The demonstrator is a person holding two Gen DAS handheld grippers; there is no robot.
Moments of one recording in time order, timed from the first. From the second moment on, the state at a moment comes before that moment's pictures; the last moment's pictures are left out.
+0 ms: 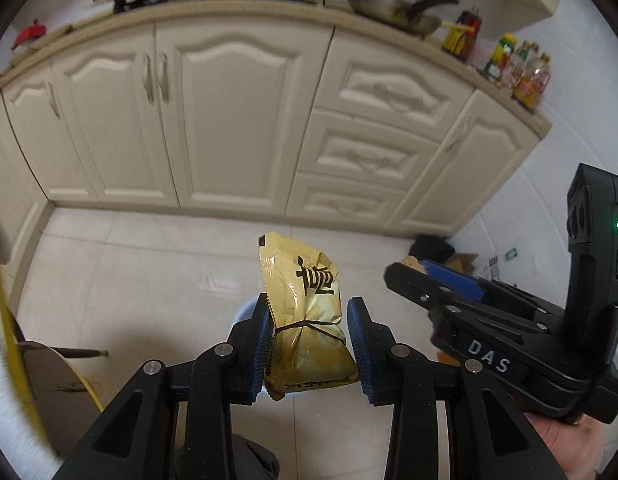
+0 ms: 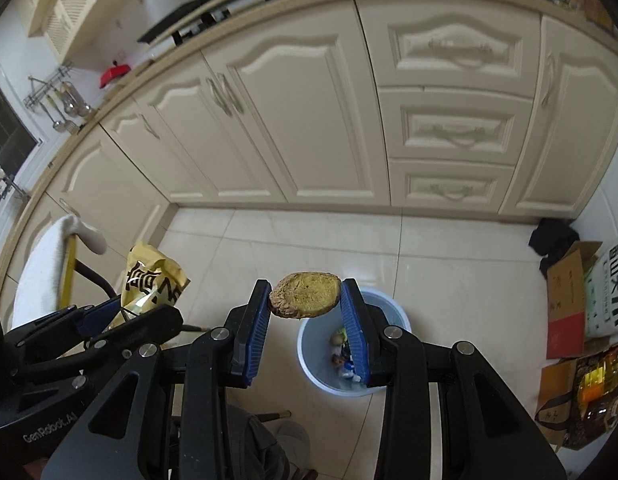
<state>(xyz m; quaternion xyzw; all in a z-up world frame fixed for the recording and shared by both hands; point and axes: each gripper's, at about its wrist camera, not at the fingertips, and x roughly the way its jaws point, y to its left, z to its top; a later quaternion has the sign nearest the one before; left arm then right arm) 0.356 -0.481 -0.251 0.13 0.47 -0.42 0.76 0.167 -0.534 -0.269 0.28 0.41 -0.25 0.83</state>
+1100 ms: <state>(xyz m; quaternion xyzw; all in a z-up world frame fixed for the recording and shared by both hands) 0.263 -0.320 -0.150 0.09 0.33 -0.33 0.88 0.155 -0.457 -0.175 0.27 0.34 -0.27 0.86</state>
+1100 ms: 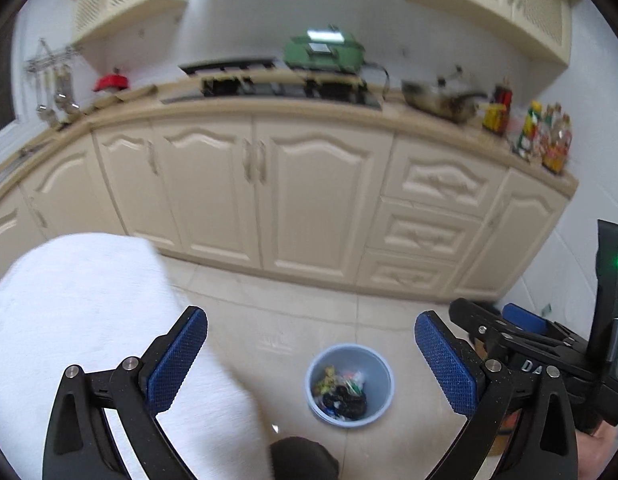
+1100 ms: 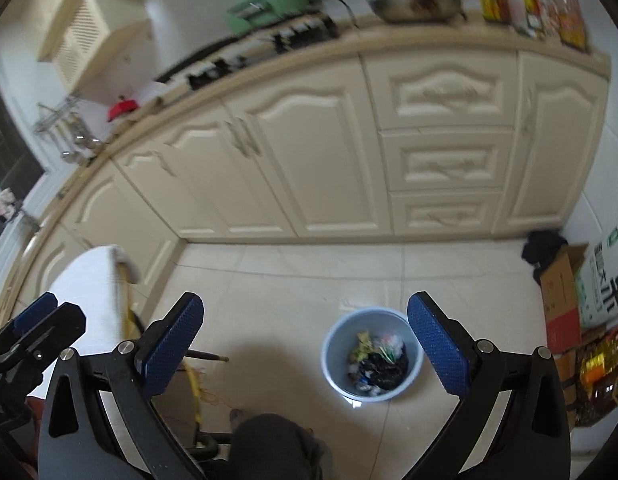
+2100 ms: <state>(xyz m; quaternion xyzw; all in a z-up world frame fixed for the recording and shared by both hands) -0.041 0.046 -0.049 0.01 0.15 -0.07 0.99 0.193 -0.124 -0.021 0.06 0.21 -0.10 0.97</state>
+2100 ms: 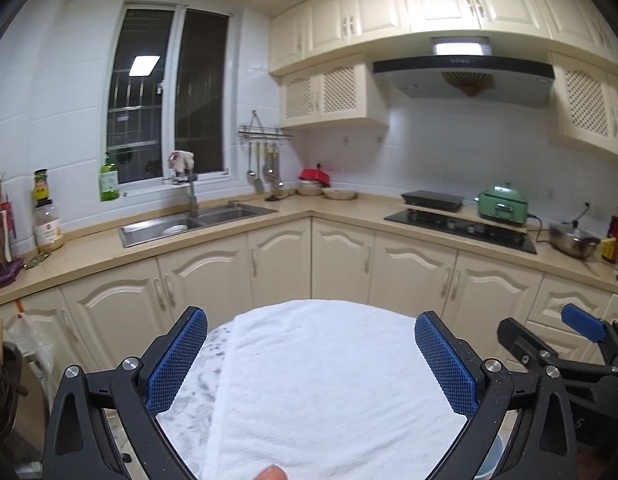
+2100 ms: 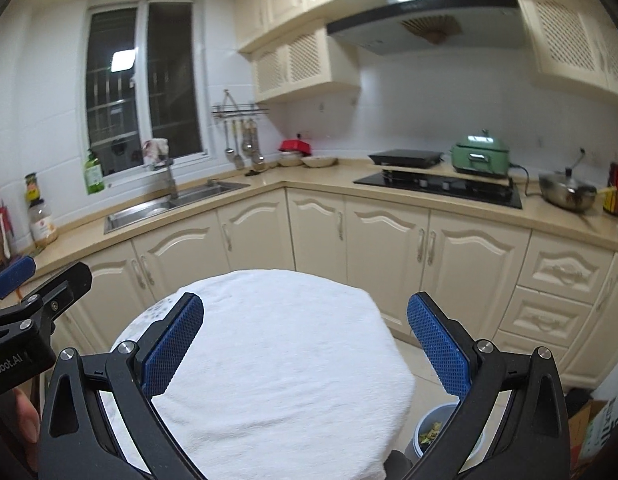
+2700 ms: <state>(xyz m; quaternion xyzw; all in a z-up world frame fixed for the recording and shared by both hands) -0.090 0.058 -0.042 -0.02 0.14 -0.04 0.99 0.158 -0.081 -0.021 0.03 0.18 -0.09 0.98</state>
